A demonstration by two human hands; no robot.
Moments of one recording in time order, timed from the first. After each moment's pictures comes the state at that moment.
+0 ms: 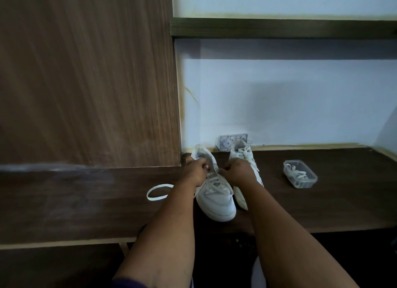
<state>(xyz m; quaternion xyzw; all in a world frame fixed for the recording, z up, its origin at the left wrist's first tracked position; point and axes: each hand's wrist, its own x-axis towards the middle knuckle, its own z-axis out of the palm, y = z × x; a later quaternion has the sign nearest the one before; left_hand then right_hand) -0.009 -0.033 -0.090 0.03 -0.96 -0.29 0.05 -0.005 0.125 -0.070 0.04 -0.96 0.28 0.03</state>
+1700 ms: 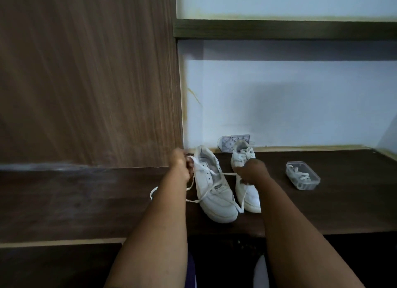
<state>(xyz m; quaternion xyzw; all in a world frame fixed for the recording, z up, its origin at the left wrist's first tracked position) 0.011 -0.051 -0.038 0.30 -0.49 -0.82 0.01 -0.017 0.150 -0.061 -0.06 -0.94 0.33 -0.04</state>
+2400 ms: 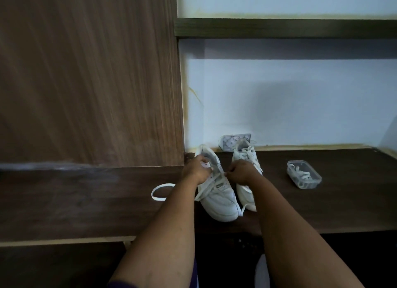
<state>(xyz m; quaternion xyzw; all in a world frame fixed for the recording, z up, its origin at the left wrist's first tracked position) 0.004 -0.033 -0.074 0.12 -0.90 -0.41 0.03 -0.003 0.125 -0.049 0.05 -0.97 0.25 -0.05</state>
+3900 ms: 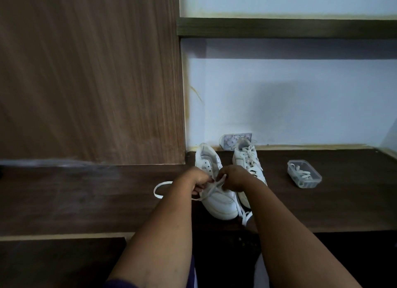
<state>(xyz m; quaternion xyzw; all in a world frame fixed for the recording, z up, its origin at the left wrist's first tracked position) 0.011 -0.033 -0.079 0.20 -0.83 -0.48 -0.21 0.010 0.117 -0.059 0.17 -0.96 0.20 -0.12</state>
